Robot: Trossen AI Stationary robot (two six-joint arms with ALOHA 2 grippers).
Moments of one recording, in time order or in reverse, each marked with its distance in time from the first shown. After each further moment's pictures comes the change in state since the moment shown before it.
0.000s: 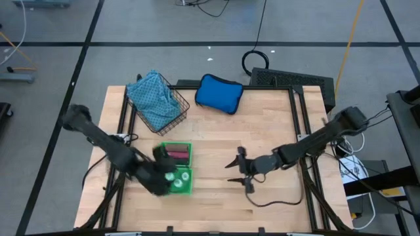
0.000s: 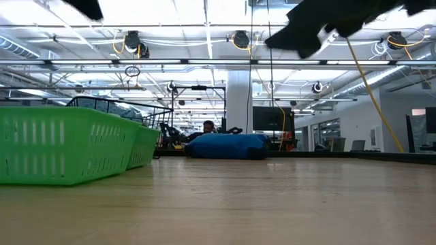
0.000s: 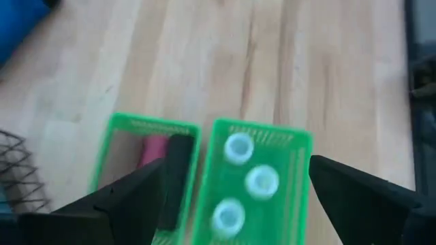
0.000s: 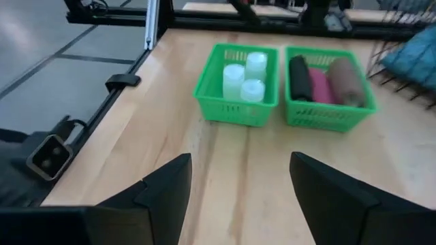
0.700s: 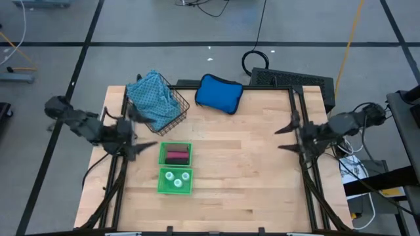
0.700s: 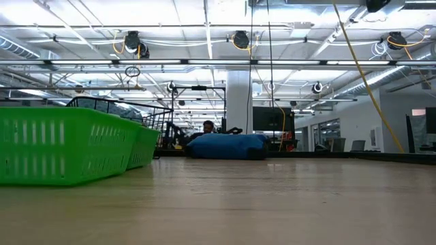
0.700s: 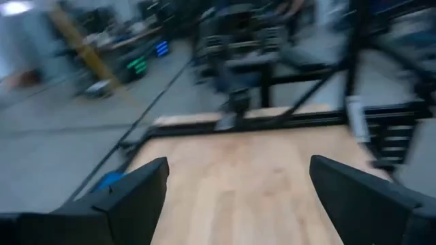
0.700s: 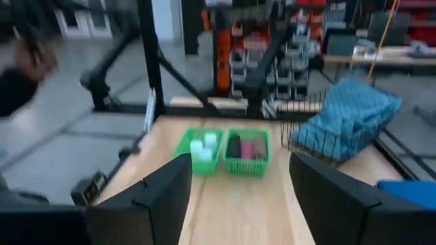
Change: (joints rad) left arm 0.081 -0.731 -0.356 0.566 -0.227 0.674; right arm 0.010 -1.007 -0.022 -0.704 0.079 -0.080
